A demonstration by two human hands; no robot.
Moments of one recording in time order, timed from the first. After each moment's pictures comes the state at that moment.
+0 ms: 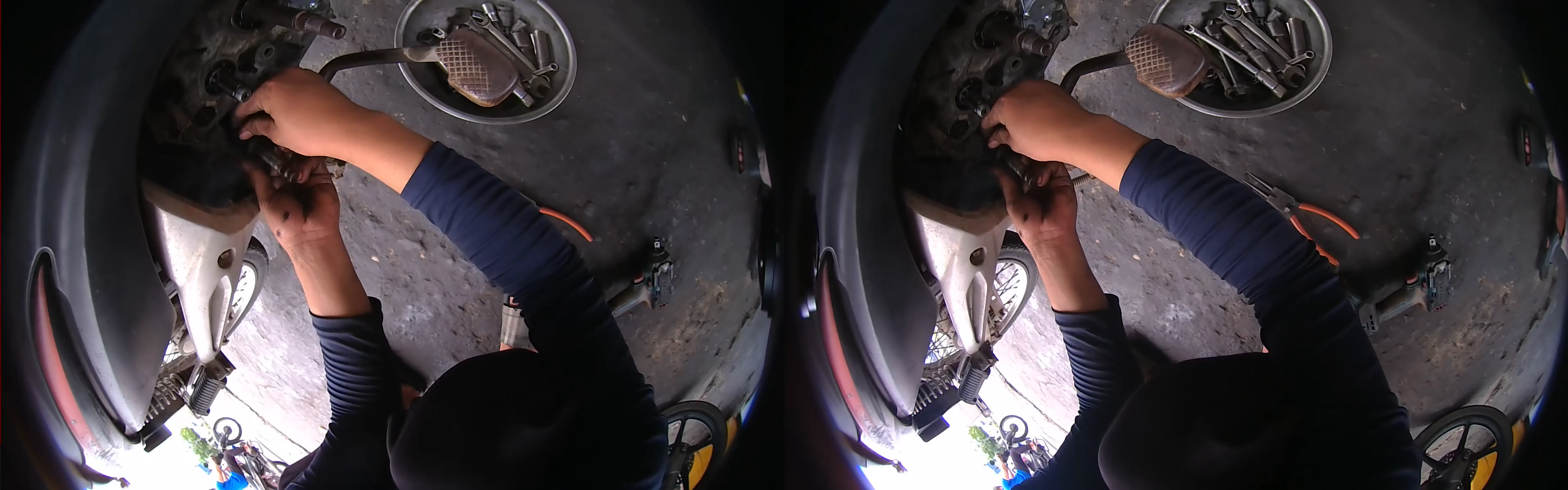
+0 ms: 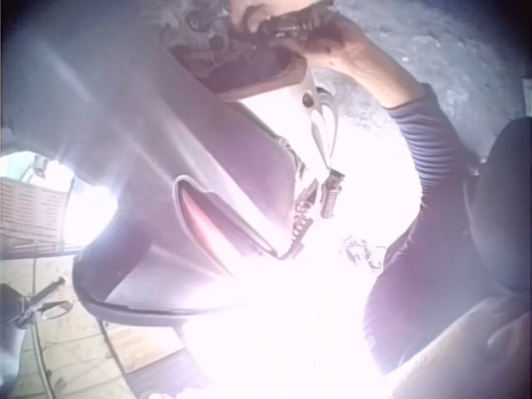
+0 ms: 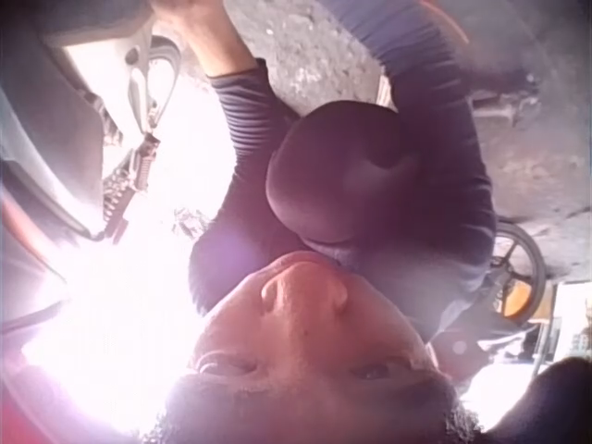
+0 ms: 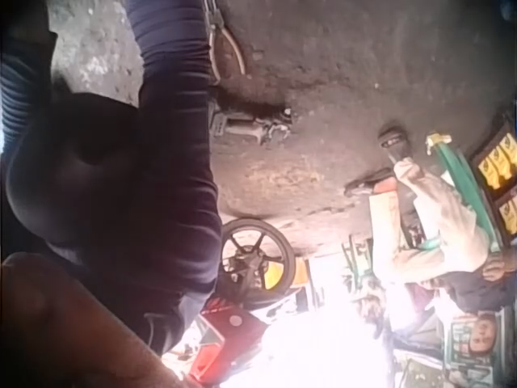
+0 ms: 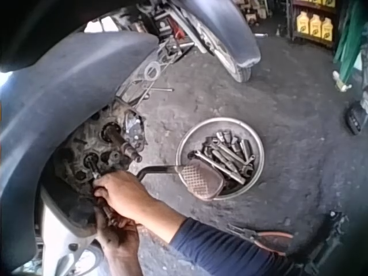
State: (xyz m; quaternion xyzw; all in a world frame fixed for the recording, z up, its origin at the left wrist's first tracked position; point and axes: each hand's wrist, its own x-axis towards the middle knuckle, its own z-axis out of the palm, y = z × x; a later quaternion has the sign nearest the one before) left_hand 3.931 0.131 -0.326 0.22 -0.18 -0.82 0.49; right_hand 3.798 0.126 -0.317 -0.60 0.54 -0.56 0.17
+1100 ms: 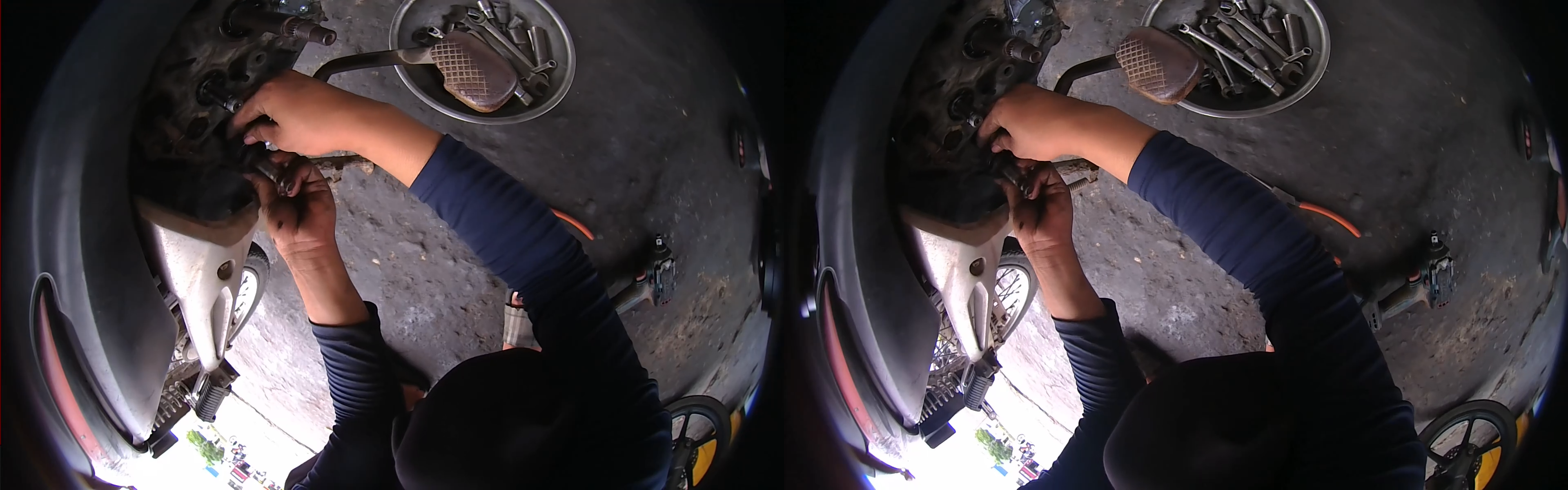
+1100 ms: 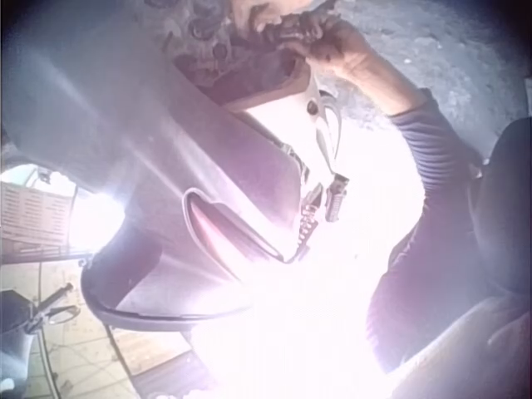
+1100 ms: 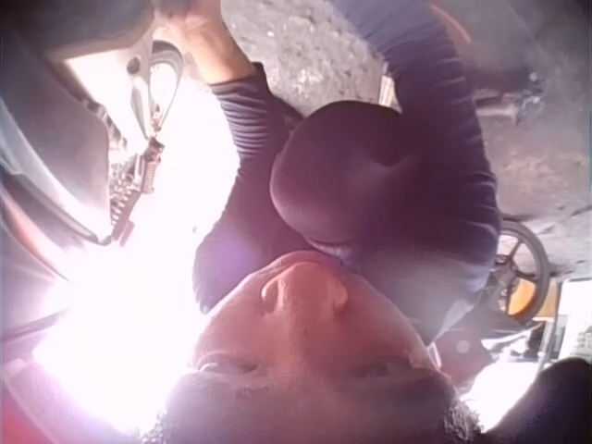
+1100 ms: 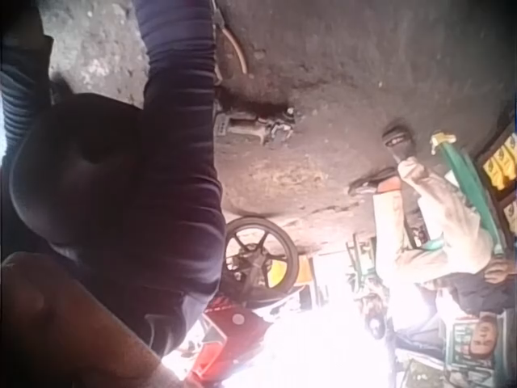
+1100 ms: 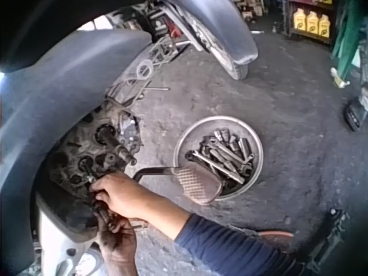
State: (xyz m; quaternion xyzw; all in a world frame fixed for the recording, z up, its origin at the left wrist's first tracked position) left_hand 3.932 0.131 -0.323 0.21 -0.07 -0.86 0.46; right_hand 3.788 0.127 -0.323 -0.60 0.46 -0.61 0.23
